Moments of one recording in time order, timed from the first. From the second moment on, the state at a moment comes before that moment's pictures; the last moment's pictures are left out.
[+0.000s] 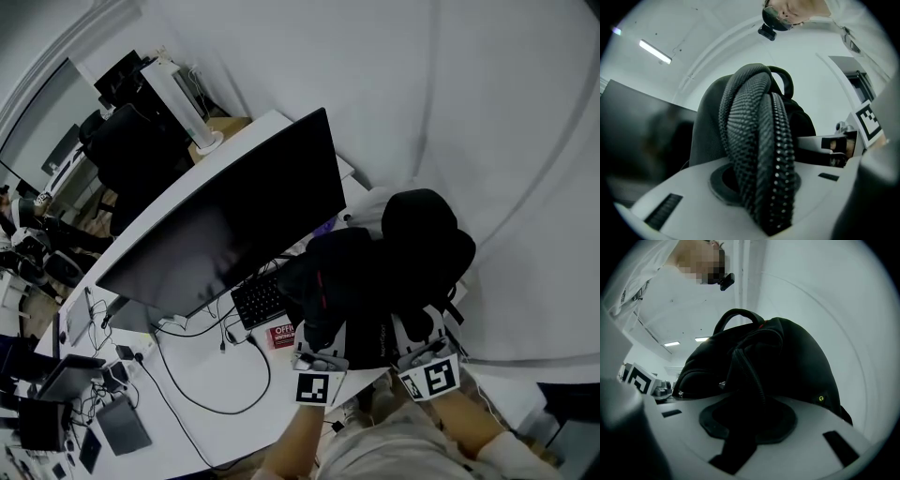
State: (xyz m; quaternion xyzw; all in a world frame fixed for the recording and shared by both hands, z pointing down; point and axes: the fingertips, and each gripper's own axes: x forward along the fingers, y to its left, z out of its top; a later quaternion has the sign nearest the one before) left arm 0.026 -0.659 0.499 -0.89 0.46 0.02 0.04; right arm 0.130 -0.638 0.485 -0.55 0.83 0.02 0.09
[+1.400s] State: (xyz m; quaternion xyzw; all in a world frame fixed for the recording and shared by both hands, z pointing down) left arm -0.014 -0.530 0.524 -0.94 0.33 -0.05 0.07; right arm 0.096 -0.497 0.496 -0.57 0.82 0.03 0.04
